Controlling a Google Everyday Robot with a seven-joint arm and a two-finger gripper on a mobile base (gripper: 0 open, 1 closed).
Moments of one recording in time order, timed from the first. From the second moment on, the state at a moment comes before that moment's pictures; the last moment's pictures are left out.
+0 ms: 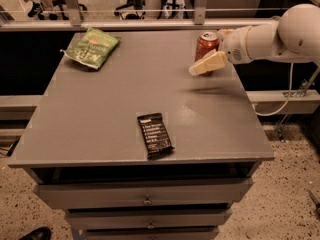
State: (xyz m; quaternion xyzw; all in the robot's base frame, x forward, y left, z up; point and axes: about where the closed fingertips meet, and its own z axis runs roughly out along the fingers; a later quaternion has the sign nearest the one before) arm 0.718 -0.163 0.895 -0.43 0.74 0.15 0.50
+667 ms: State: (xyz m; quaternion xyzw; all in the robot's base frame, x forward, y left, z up) arm 0.744 -0.168 0.894 -0.40 0.73 0.17 0.52
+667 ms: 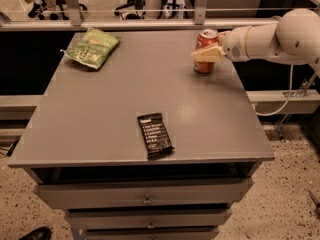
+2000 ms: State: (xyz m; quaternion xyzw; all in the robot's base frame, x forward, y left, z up) arm 0.753 -0.159 0.907 -0.39 0.72 0.19 0.54
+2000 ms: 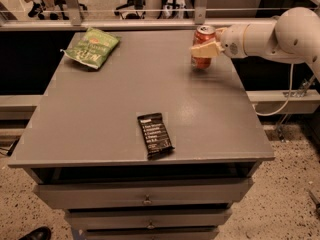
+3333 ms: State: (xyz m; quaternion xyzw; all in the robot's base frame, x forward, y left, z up) arm 0.829 0.006 0.920 -0.45 0.66 0.23 0.55
